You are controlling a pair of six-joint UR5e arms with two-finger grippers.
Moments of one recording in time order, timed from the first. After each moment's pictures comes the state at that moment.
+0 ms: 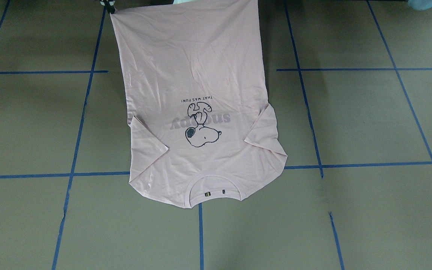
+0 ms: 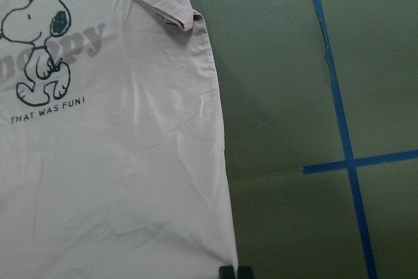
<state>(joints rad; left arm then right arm) -0.20 -1.88 -2.68 -1.22 -1.79 -1.50 -0.03 -1.60 2.75 -1.87 1.40 1.76</state>
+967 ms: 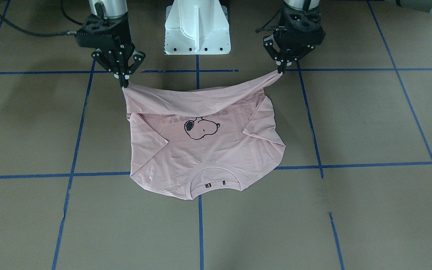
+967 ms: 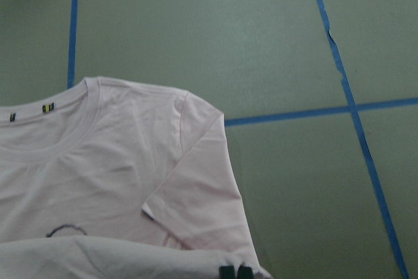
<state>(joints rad) -0.67 -2.06 -2.20 -1.24 -1.81 -1.00 0.55 -1.09 2.14 -1.82 1.54 1.31</state>
